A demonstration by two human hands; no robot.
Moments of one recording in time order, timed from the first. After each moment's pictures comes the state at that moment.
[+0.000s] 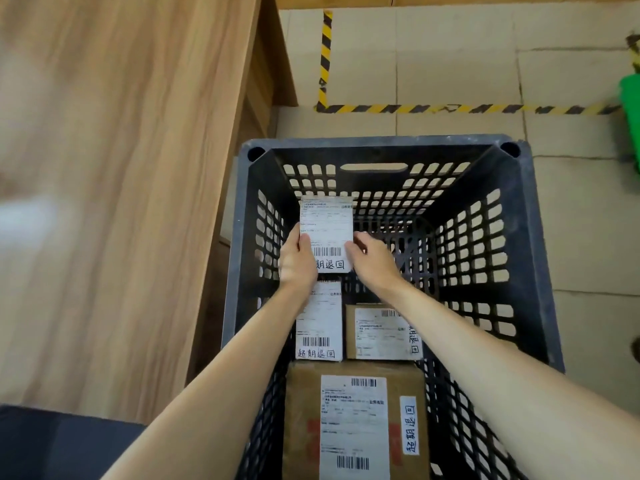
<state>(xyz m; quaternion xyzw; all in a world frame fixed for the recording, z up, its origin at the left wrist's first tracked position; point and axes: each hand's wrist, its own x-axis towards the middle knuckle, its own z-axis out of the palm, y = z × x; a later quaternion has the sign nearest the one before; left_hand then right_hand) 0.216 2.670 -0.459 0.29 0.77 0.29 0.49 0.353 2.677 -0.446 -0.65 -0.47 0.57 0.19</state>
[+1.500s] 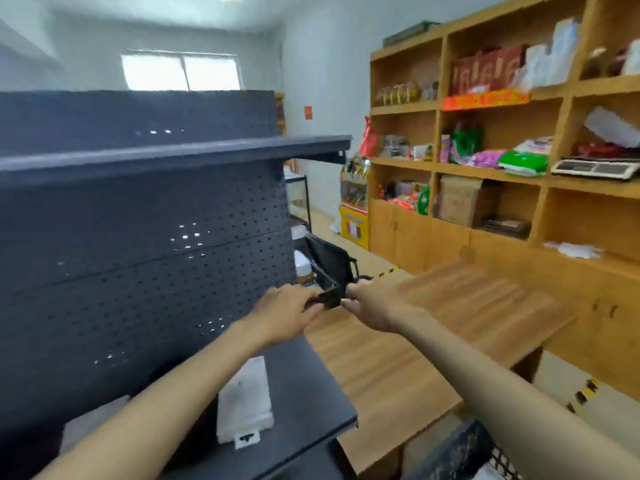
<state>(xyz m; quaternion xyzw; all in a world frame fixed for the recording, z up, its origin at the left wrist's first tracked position) 0.068 2.308 0.101 0.44 0.90 0.06 -0.05 0.146 2.496 0.084 -0.08 -0.99 0.08 0.08</state>
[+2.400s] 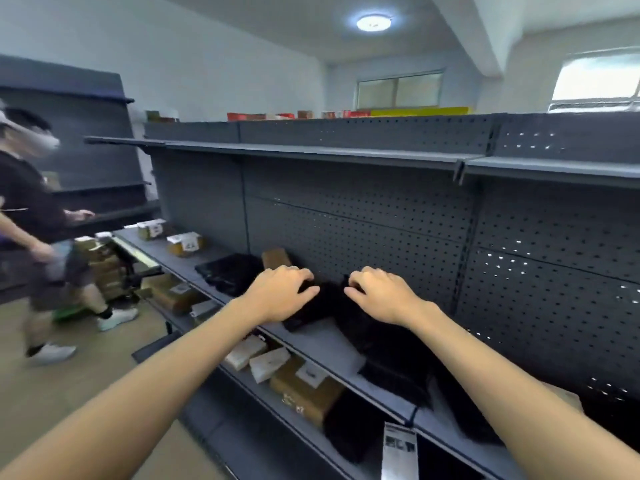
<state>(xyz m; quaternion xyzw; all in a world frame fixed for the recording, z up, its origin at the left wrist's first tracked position) 0.275 1.568 0.137 -0.12 0.98 -0.01 -0.12 0.155 1.749 0.141 0.47 -0.87 0.09 0.09</state>
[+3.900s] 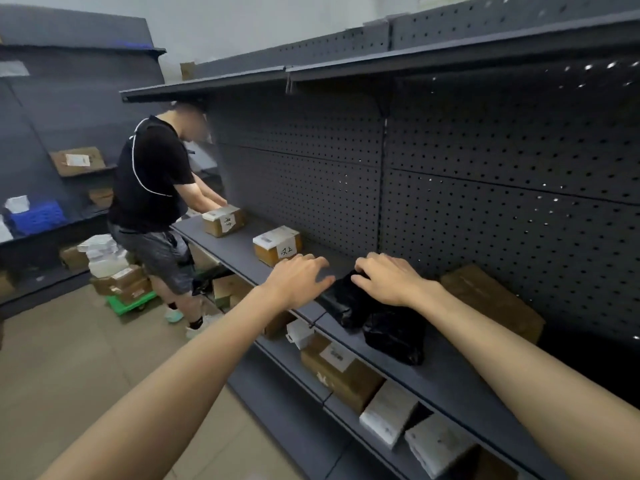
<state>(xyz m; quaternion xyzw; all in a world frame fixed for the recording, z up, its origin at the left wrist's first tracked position) 0.155 0.944 0.044 -0.15 0.99 0.00 -0.04 0.033 1.104 0.044 0.50 -0.86 0.05 0.04</state>
